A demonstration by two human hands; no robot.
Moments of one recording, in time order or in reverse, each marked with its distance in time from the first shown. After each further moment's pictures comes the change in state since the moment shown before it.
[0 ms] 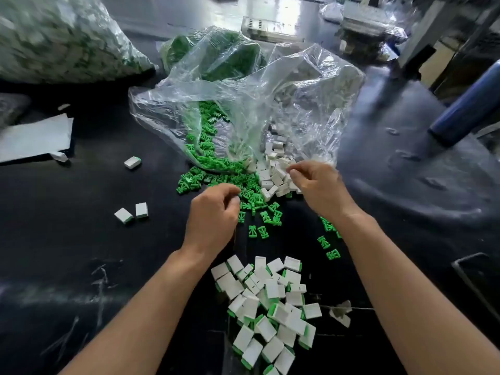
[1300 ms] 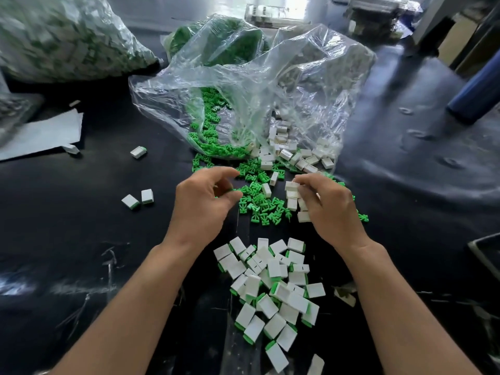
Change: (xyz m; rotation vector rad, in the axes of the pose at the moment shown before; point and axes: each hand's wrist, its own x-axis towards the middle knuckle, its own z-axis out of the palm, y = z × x) left_hand -0.018 0.012 -0.024 0.003 0.041 0.080; right_hand -0.054 0.026 0.017 -0.065 0.167 -0.221
